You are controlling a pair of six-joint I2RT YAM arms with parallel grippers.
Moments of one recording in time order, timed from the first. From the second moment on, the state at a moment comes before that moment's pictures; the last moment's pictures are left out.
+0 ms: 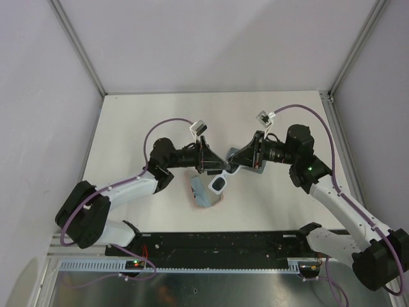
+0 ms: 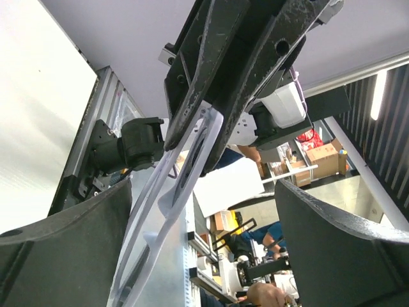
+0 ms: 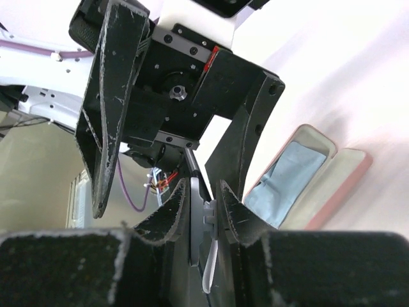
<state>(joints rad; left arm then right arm) -0.65 1.37 0.68 0.88 0.91 -1.38 0.47 1.02 0.85 0.04 -0.82 0.52</state>
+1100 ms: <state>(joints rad) -0.69 1.37 0.68 0.62 0.96 -1.06 0.40 1.11 0.84 0.08 -0.91 0.62</state>
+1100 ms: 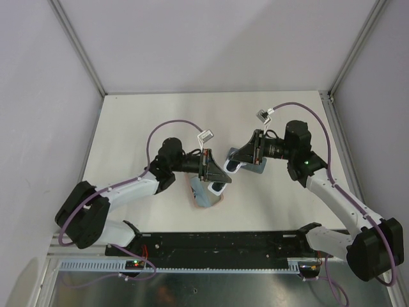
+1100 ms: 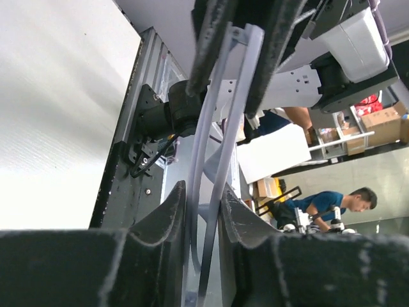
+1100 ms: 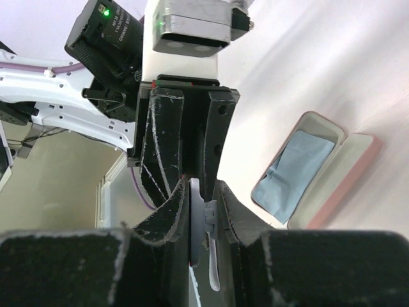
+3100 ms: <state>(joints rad) -0.67 1.07 0.30 0.16 -0.01 -1.17 0.73 1.47 0.67 0.15 -0.24 0.66</state>
